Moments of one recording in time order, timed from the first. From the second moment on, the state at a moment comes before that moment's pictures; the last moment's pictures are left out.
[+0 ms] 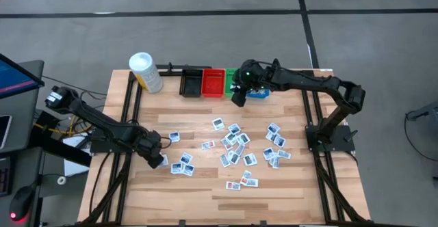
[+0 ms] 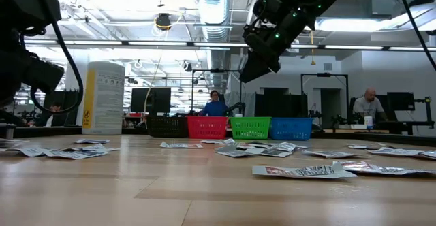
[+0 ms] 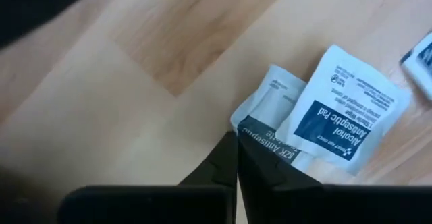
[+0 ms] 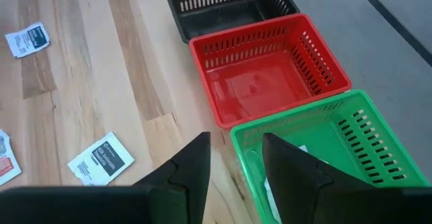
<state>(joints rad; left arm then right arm) -0.43 1.05 0.36 -0.70 0.00 -1.16 -0.44 1.63 1.17 -0.31 -0.03 -0.08</state>
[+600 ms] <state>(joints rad) -0.30 0.98 0.35 -0.52 -0.33 -0.98 -0.38 1.63 1.17 -0.31 -0.03 -0.06</state>
